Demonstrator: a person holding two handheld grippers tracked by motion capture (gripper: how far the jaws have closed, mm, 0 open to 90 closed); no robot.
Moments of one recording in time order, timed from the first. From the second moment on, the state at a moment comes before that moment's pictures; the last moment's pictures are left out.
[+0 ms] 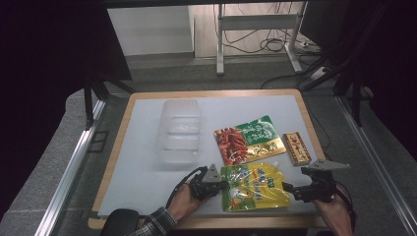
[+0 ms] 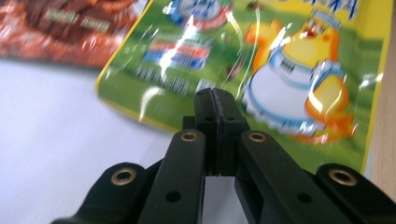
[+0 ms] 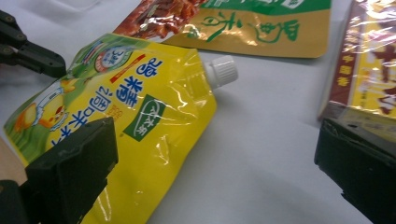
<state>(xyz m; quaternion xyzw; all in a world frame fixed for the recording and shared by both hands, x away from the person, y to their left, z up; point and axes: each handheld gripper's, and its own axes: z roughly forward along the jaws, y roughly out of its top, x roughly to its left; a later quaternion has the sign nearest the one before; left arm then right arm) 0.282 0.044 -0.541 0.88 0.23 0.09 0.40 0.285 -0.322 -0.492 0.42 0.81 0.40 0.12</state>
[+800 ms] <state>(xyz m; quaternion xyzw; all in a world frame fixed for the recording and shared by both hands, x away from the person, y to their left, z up) 0.284 0.044 -0.541 0.88 0.23 0.07 0.41 0.291 -0.295 -0.510 0.43 0.82 0.38 0.01</state>
